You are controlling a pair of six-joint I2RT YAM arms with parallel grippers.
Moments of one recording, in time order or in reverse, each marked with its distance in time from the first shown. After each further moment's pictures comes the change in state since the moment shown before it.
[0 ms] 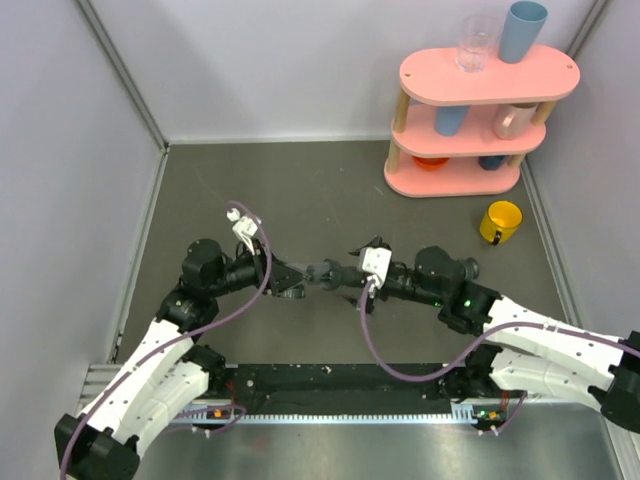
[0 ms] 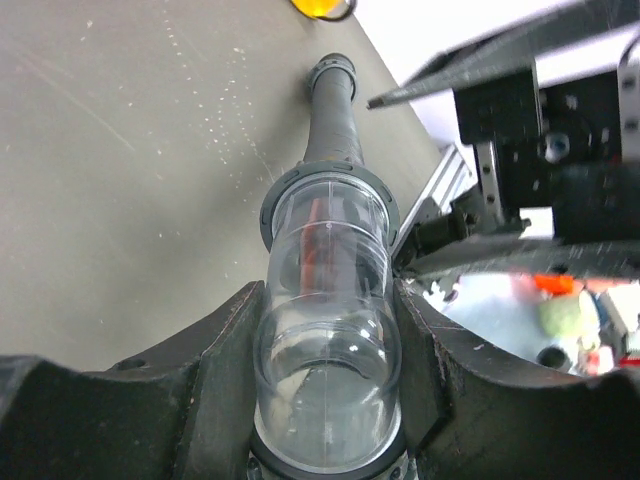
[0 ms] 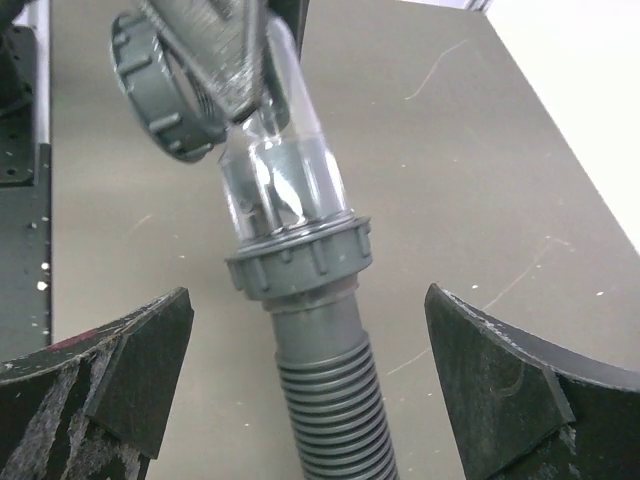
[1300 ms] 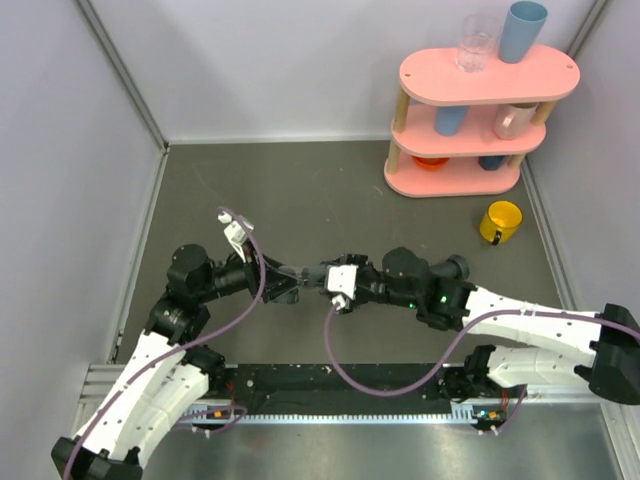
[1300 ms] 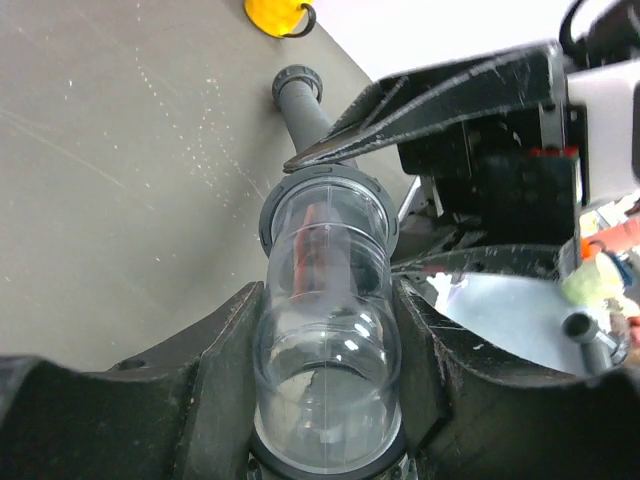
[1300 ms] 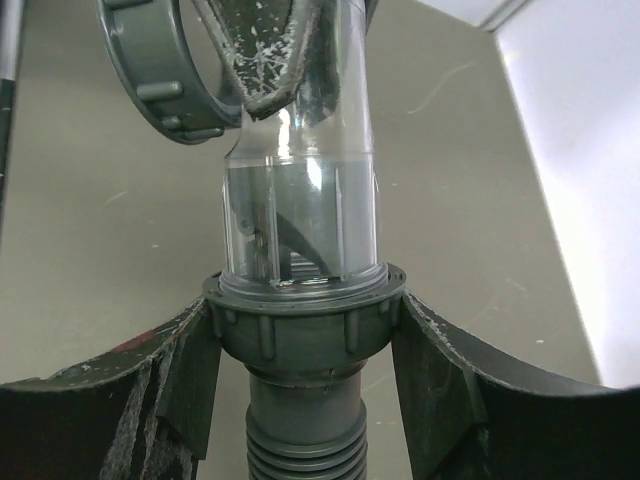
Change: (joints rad) left arm 0.023 -0.097 0.051 -0.104 0.040 0.025; right arm 0.195 0.159 0.097 0.006 0.209 -0.265
